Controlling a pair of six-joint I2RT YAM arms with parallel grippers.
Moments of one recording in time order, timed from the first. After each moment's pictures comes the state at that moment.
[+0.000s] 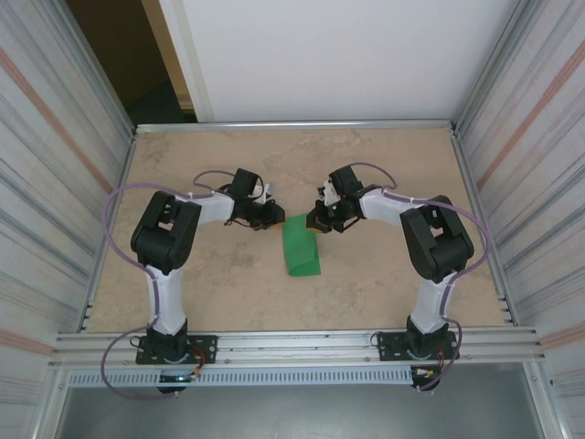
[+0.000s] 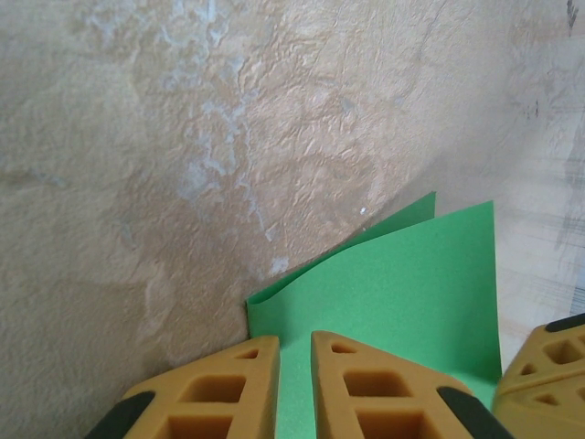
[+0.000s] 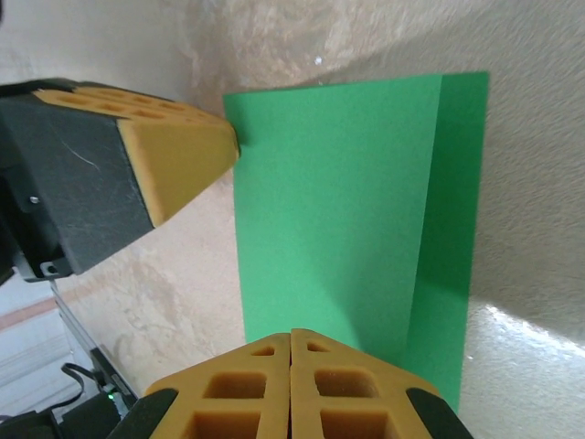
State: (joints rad) left arm -0.41 2.01 1.15 -0.16 0.60 -0.58; right arm 0.47 1.88 1.14 -0.35 -0.61 0.65
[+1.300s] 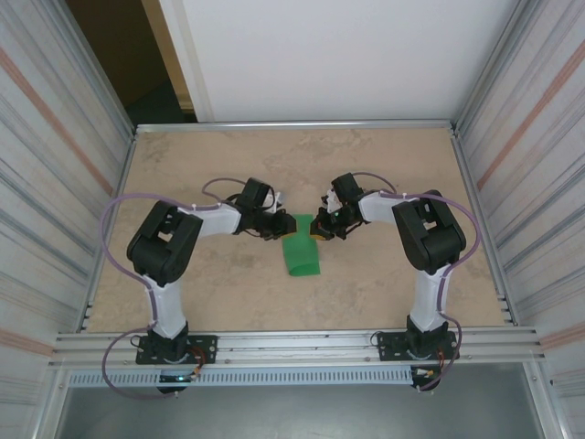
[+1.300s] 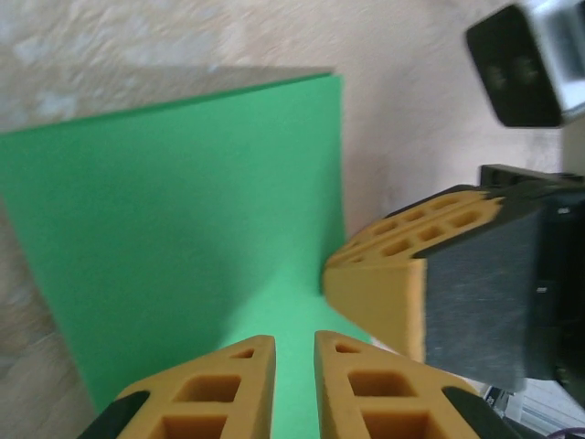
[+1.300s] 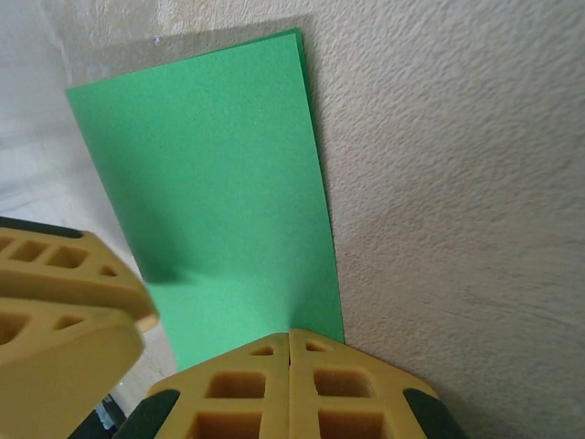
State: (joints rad) left arm -0.52 1.91 1.04 -0.07 0.60 -0.69; right arm 0.44 1.97 1.10 -0.32 -0.62 0.64
